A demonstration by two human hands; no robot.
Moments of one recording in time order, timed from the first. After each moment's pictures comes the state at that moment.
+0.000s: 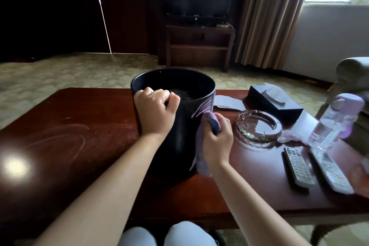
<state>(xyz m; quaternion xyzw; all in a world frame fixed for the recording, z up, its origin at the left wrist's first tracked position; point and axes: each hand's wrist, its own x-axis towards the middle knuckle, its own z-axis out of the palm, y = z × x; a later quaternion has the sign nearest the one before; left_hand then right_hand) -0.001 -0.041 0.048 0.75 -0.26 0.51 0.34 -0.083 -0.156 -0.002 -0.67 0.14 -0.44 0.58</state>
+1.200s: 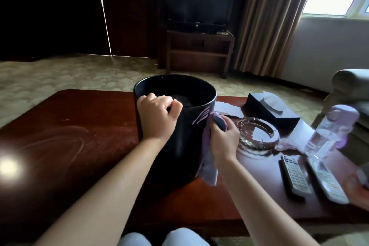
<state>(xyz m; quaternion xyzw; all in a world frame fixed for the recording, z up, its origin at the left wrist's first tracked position) -0.002 -0.040 0.051 0.75 -0.26 0.50 0.34 -0.080 -0.170 0.024 -0.64 0.21 -0.37 0.64</state>
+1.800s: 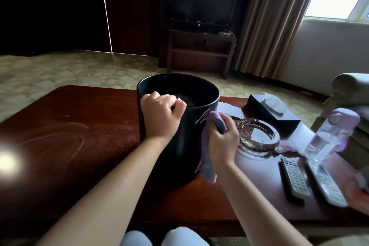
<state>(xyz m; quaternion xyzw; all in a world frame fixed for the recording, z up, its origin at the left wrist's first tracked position) -0.002 -0.042 0.049 0.75 -0.26 0.50 0.36 -0.083 -0.161 0.020 -0.68 0.16 -0.42 0.57</state>
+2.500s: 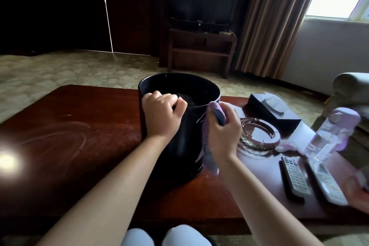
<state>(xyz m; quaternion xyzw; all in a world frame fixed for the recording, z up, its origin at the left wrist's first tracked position) -0.005 -0.041 0.052 0.76 -0.26 0.48 0.36 -0.081 -0.160 0.037 -0.71 0.12 -0.47 0.50</state>
